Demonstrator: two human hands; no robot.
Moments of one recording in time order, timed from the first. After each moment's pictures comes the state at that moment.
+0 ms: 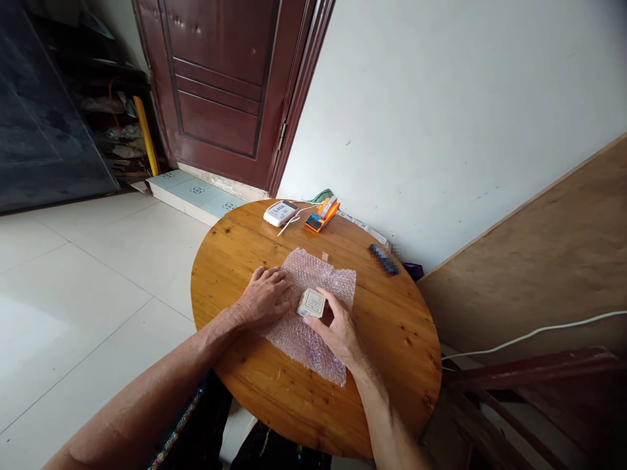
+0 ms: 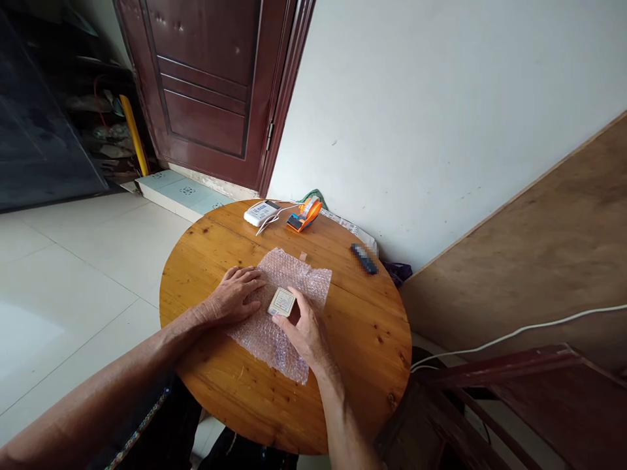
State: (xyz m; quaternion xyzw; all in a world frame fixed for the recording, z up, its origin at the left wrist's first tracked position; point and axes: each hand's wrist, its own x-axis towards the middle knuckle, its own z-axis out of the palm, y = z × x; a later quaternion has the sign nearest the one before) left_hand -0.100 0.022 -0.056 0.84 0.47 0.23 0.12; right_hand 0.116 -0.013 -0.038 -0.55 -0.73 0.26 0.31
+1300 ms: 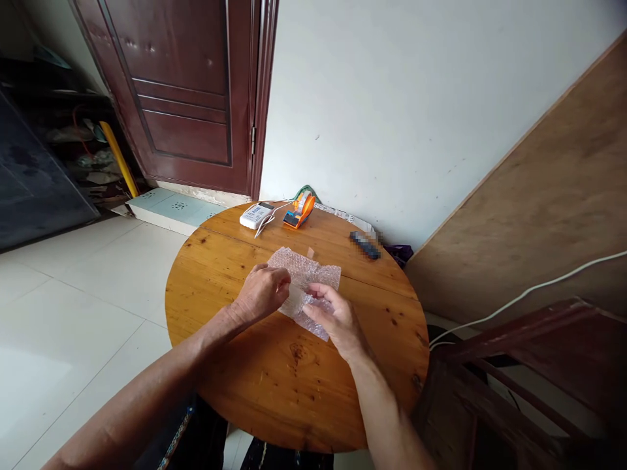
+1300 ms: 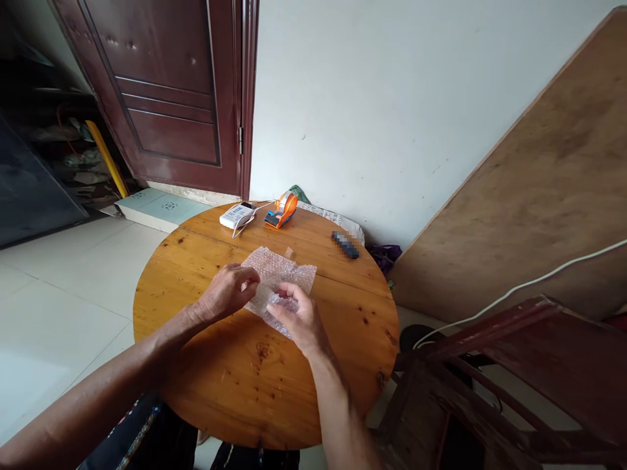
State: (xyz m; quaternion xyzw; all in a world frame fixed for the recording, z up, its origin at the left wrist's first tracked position) left_hand -0.062 0.027 -0.009 0.81 0.48 0.29 0.14; right_hand 0.134 -0.020 -0.024 -0.53 -0.59 0.40 0.45
